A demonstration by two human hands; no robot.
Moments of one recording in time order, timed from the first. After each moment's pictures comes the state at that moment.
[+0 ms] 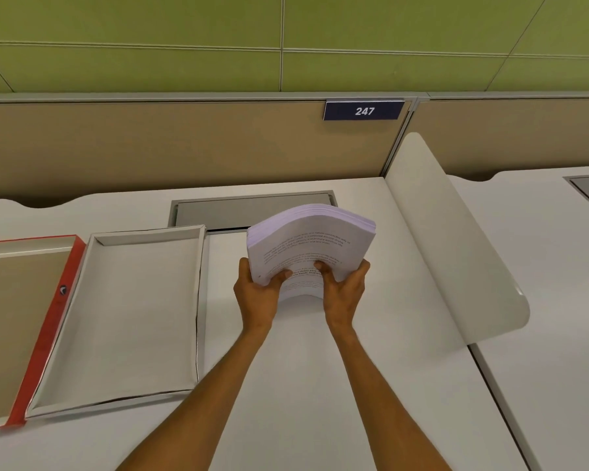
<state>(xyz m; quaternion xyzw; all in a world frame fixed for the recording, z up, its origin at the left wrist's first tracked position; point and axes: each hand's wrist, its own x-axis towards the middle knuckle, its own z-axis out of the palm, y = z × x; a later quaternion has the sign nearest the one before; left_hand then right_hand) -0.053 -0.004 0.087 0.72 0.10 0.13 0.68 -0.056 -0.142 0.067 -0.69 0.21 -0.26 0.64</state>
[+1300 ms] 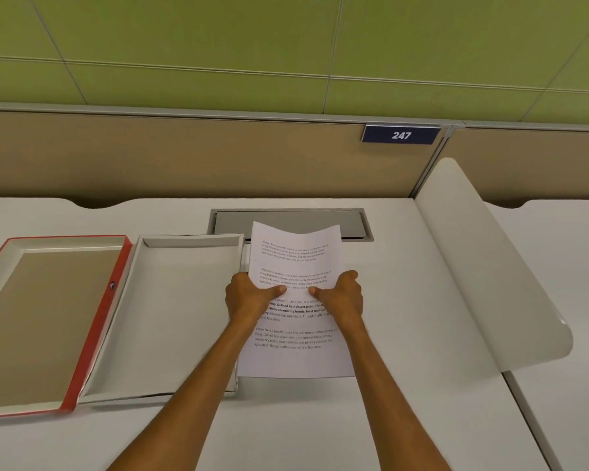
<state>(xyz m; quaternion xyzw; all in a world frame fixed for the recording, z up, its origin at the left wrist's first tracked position) -0.028 0.097 0.099 0.84 0.20 -0.08 0.50 -0.037 -0.076 0.113 -0.87 0.27 0.07 0.42</state>
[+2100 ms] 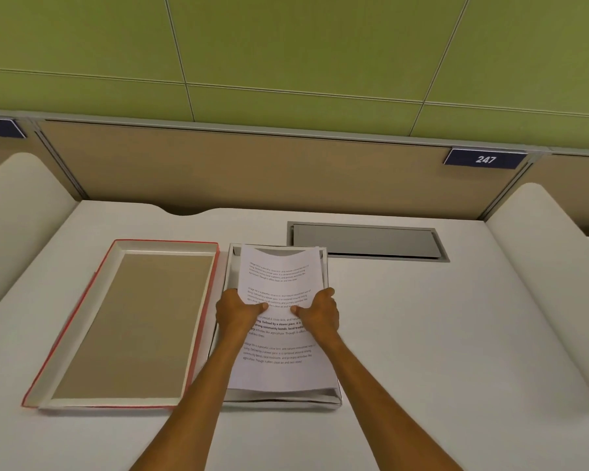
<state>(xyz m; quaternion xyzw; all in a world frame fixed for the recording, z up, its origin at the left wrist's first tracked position) -0.026 0.322 0.076 0.82 0.27 -0.05 0.50 -0.019 0.159 0.070 -0.89 0.20 0.11 0.40</state>
